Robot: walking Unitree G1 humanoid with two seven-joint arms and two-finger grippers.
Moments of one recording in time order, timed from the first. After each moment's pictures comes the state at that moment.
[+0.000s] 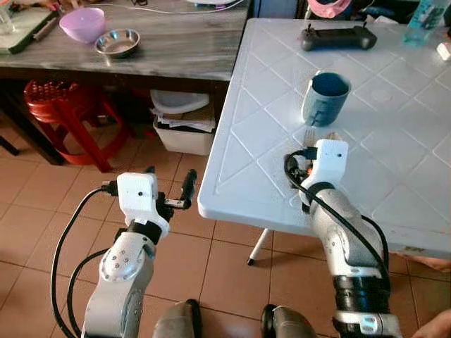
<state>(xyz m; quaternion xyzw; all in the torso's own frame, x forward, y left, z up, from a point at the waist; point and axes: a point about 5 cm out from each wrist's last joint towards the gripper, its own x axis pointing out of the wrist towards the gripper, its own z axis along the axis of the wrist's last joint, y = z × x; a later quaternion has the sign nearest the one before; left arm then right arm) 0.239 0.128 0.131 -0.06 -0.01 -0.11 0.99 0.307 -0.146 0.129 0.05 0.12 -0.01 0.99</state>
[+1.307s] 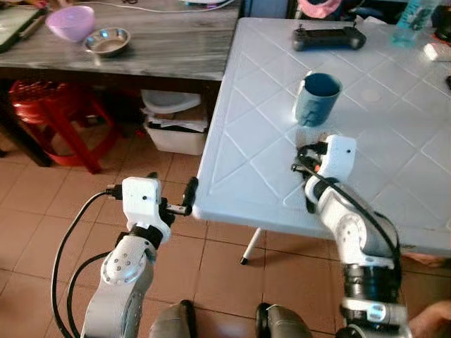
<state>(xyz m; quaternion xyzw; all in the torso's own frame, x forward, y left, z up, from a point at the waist) 0.238 0.128 0.122 -0.04 0.02 -0.11 0.99 0.312 -0.155 0.127 0.12 0.17 0.02 0.98</state>
